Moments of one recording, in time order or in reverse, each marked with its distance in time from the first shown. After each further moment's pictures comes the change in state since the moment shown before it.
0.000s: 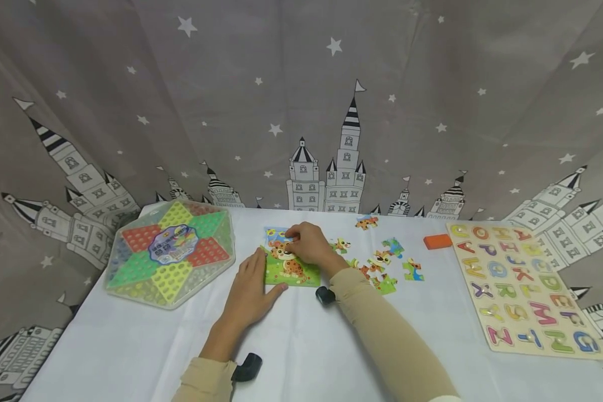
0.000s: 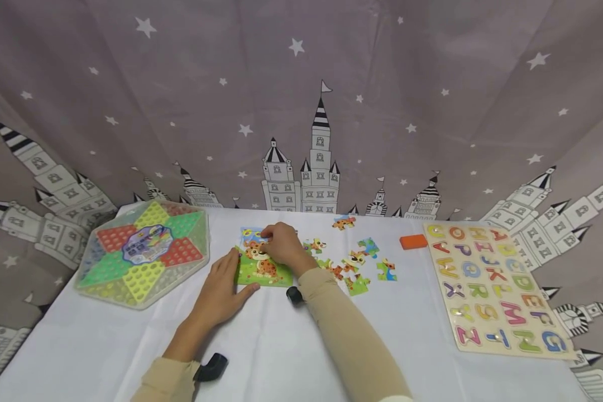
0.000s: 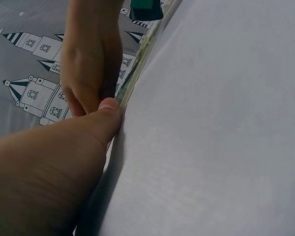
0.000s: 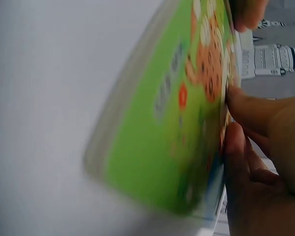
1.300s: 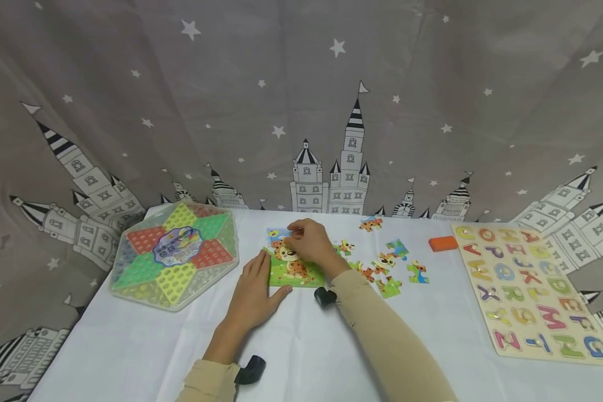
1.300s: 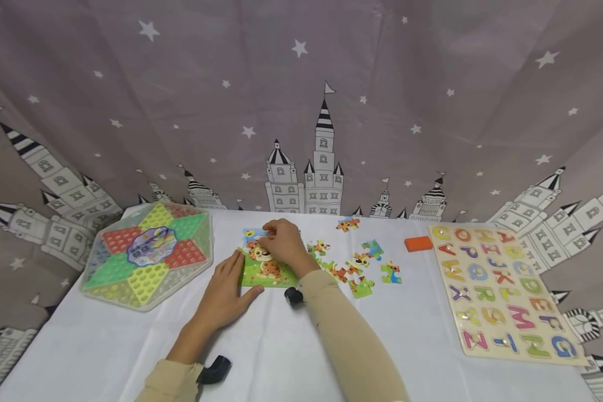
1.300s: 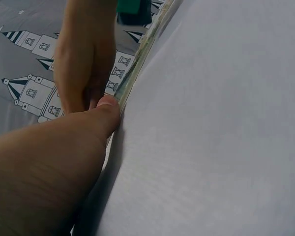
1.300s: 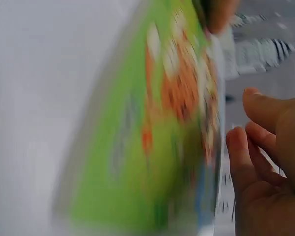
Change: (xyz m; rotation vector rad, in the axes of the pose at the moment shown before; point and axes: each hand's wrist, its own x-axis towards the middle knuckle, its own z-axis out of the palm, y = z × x) left_hand -0.002 0.003 -0.006 0.016 -0.026 -0.004; right_hand 0.005 -0.001 0.002 0.120 0.089 0.020
